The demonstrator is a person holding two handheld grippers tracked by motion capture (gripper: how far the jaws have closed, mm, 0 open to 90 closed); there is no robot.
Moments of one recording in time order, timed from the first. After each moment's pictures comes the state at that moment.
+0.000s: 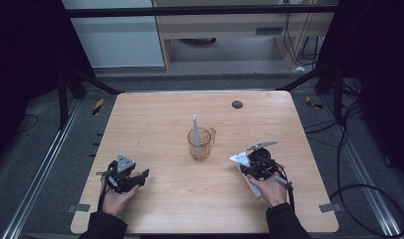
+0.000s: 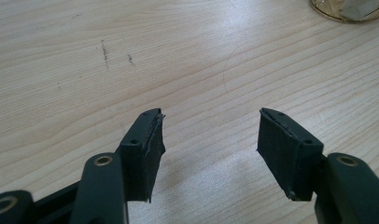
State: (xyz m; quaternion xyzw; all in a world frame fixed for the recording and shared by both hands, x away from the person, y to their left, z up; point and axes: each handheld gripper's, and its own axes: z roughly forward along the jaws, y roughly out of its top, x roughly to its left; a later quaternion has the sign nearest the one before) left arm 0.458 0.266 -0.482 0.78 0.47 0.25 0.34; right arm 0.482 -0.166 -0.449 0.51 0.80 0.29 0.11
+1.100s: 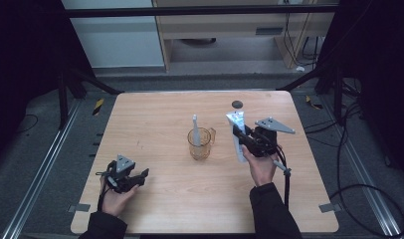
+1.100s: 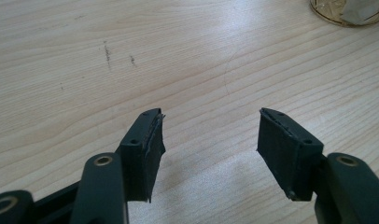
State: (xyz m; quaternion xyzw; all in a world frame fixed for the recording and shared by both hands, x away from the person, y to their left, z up) left arm 0.458 0.268 -0.482 0.77 0.47 0.25 0.35; right arm 0.493 -0.154 -0.377 0.48 0.66 0.53 0.23
